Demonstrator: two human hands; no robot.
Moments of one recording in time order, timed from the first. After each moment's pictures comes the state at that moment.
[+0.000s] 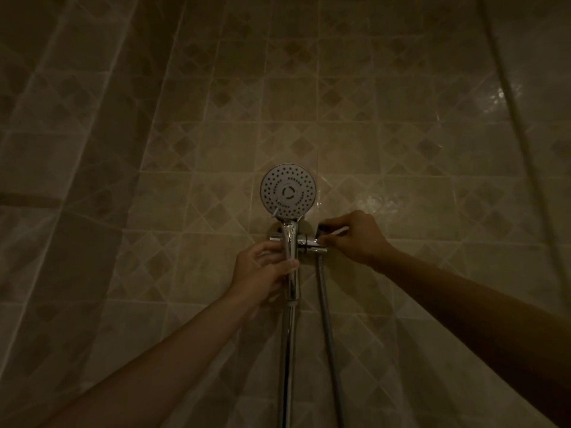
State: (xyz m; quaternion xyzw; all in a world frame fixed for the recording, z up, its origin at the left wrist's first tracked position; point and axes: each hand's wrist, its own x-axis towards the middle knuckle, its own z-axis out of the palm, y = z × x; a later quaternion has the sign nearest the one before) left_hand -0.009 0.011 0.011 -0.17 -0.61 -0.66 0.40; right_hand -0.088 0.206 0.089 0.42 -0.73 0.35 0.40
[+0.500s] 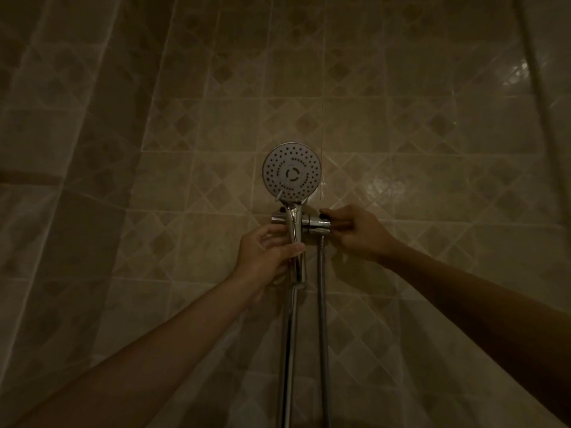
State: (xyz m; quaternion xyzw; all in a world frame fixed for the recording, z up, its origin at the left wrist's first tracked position) left_hand -0.001 0.023 0.004 -0.16 -0.63 -0.65 0.41; right_hand -0.104 0.205 0.068 0.50 -0.72 0.28 0.39
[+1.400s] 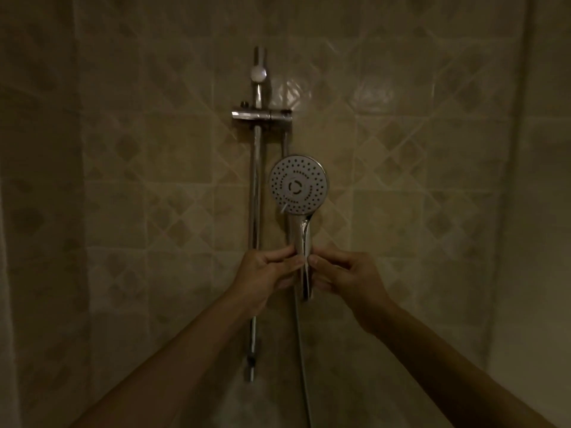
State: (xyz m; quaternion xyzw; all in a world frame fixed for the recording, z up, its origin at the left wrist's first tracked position) left_hand 0.013 0.095 -0.187 -0.16 -0.63 -0.74 0.19; right_hand -0.015 0.270 -0.182 0.32 -0.63 0.71 0.05
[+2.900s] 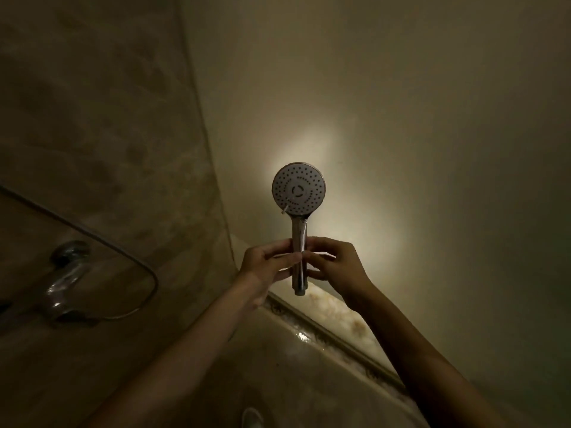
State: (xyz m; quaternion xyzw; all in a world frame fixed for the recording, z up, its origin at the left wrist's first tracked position) left_hand 0.165 0.345 -0.572 -0.16 -0.59 -0.66 -0.43; right_hand 0.293 0.464 -0.527 -0.30 -0.66 0.67 0.13
